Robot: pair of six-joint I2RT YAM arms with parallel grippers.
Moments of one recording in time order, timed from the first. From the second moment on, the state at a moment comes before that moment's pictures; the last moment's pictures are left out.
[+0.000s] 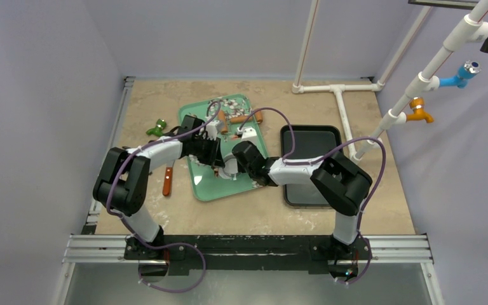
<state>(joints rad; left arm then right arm) -0.35 1.69 0.95 -0.28 0.55 -0.13 0.91 1.86 1.01 0.14 0.46 0.51</state>
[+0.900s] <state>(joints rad) -0.37 1.82 1.12 -0.41 0.49 -0.16 0.89 1.86 0.99 0.18 0.47 0.57</state>
